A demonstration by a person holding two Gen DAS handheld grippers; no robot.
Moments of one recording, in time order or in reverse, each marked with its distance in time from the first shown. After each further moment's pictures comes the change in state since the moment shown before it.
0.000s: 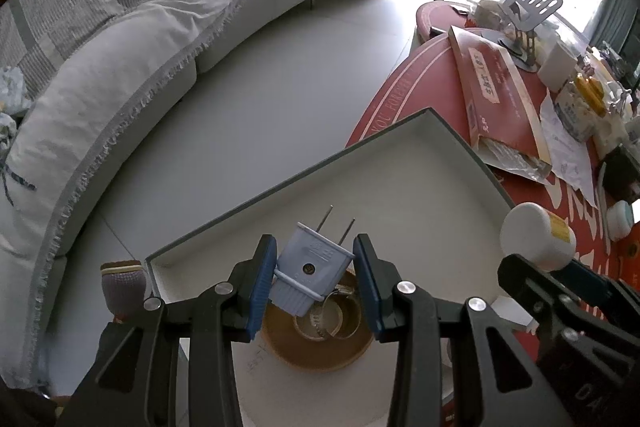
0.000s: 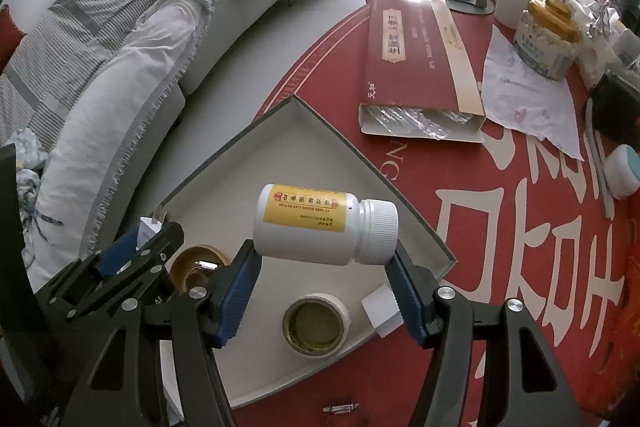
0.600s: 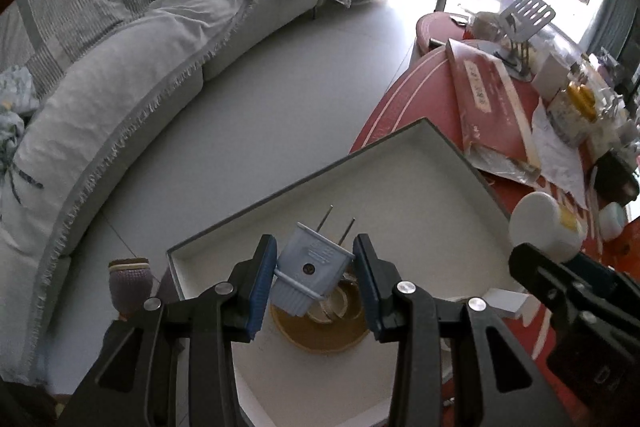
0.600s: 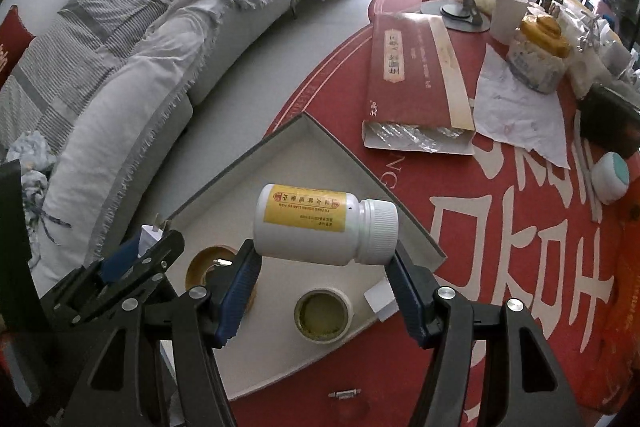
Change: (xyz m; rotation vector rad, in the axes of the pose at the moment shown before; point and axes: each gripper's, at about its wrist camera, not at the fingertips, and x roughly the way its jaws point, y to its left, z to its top) left arm -0.023 0.006 -0.006 -0.011 -0.032 0.003; right arm -0.027 0.005 -0.003 -0.009 -0.041 0.008
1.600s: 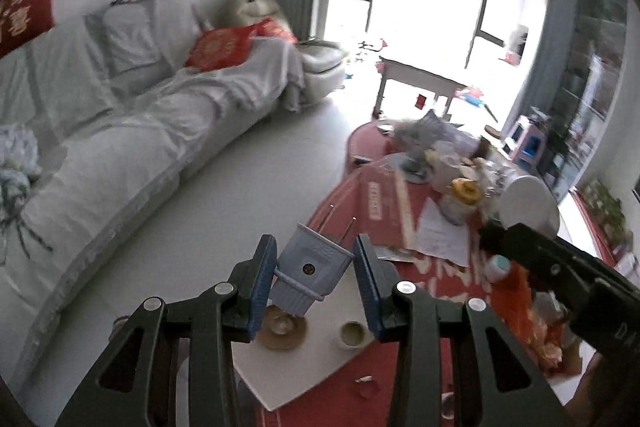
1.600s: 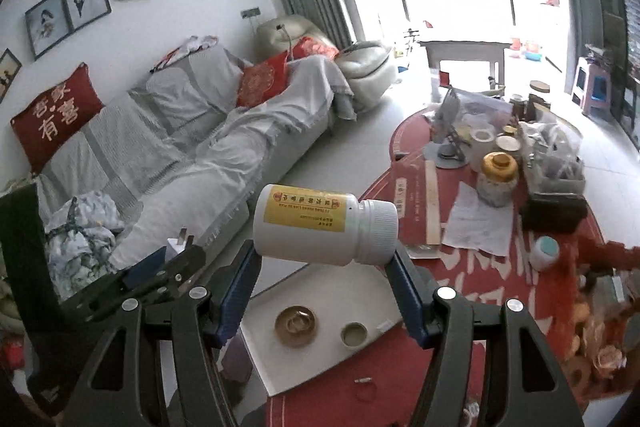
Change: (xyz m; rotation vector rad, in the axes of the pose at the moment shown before) left arm -0.228 0.020 0.011 -0.011 -0.334 -0.188; right arm -0.232 0.019 -0.011 -0.045 -0.399 0.118
